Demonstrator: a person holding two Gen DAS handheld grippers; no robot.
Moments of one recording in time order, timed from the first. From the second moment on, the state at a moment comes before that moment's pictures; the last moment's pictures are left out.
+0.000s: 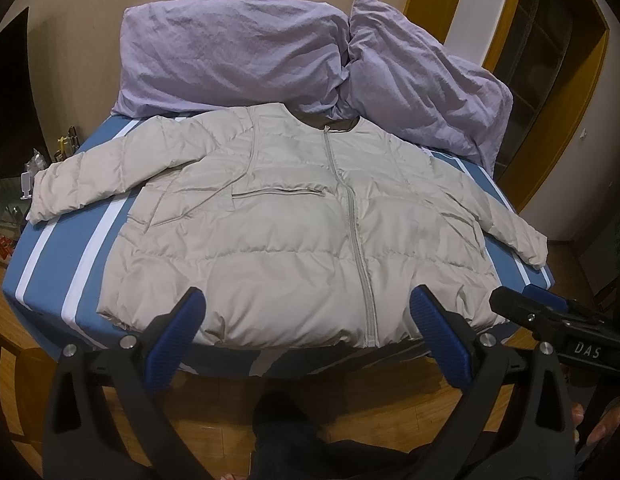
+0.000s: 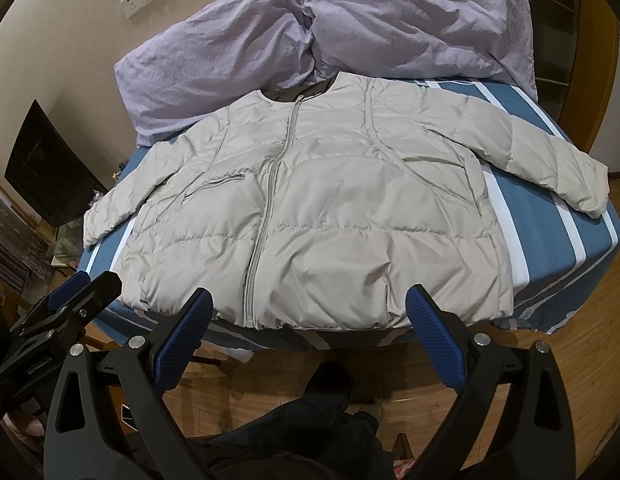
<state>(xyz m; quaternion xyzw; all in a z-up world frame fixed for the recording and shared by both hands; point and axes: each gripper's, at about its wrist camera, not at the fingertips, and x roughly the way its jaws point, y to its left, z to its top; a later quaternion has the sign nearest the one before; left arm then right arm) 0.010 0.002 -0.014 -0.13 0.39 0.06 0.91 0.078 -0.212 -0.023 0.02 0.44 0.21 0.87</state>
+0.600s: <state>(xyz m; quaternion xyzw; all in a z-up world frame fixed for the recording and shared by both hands) 0.076 0.027 -0.024 -0.12 0.41 0.10 0.90 0.175 -0.263 -0.030 0.10 0.45 0.15 0.88</state>
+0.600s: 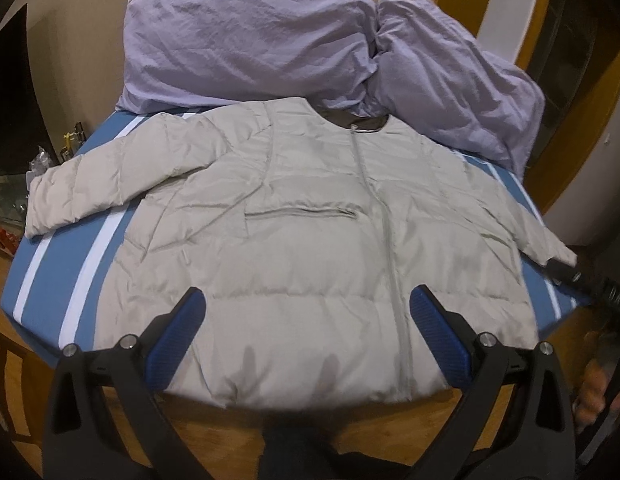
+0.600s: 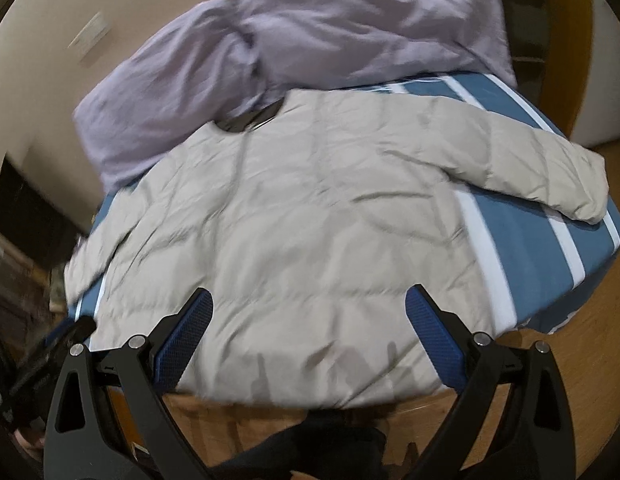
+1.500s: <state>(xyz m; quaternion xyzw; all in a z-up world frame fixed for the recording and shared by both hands) 0.168 0.072 -0.070 -0.13 0.46 0.13 0.87 0.326 -0.539 -0.096 0.21 0.43 -0.26 0.84</state>
